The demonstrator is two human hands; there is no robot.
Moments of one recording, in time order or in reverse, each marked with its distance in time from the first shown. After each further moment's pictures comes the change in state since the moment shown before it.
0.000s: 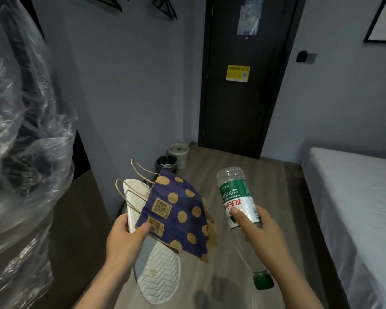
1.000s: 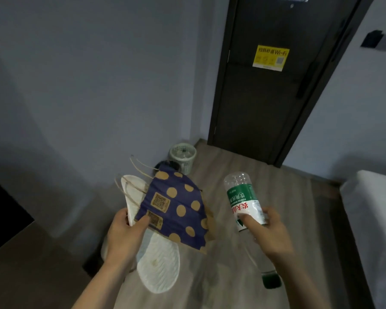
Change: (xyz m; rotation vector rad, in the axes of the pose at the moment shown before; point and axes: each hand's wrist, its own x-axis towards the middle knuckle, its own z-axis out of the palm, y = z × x) left_hand 0.442 0.031 0.171 0.000 0.102 -0.089; right_hand 0.480 0.009 0.134 -0.066 -0.009 0.147
